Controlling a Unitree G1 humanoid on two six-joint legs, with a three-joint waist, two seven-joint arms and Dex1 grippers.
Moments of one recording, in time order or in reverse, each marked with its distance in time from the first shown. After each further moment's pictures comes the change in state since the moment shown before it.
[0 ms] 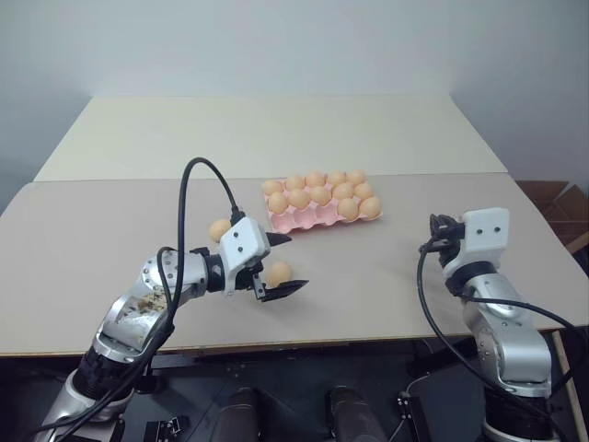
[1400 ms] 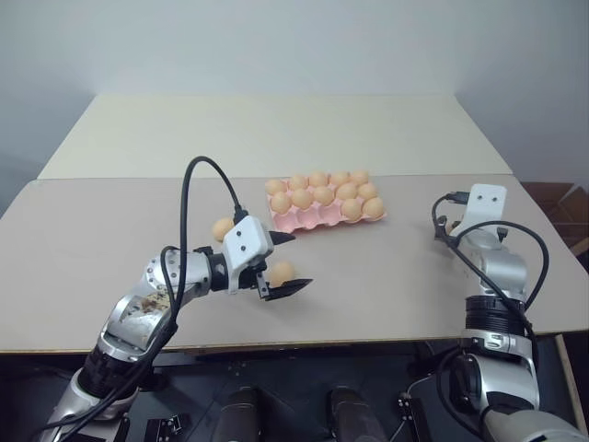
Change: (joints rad) left arm -0.008 -0.024 -0.005 0.002 0.003 -0.001 0.004; right arm -0.508 0.009 -0.136 0.739 -0.110 0.220 -0.286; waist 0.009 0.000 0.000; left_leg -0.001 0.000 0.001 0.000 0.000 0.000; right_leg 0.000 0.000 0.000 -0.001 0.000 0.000
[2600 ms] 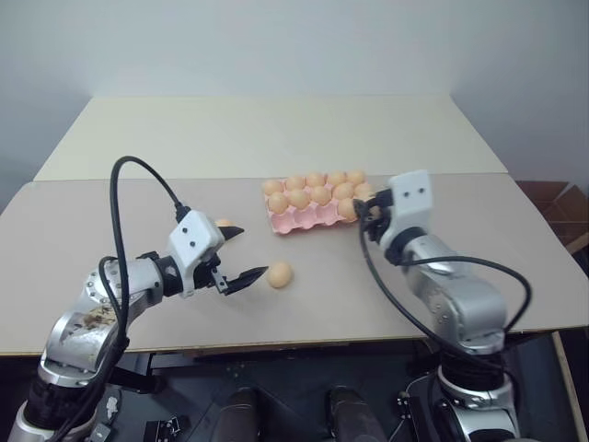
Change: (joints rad) left arm 0.165 0.112 0.248 -0.111 -0.067 0.130 0.083; right arm 0.178 0.133 0.415 -0.688 0.132 0.095 0.247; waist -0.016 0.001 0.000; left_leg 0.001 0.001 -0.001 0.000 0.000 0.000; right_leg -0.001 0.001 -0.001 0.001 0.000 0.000
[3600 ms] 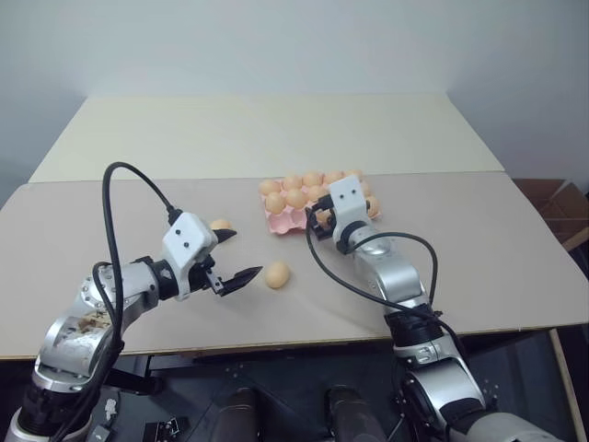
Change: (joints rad) left arm 0.033 0.008 0.019 -0.005 -0.014 0.002 0.039; right arm -0.149 0.130 0.063 0.471 -0.168 -0.325 0.048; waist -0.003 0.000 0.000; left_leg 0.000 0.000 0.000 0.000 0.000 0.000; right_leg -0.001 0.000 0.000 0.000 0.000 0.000
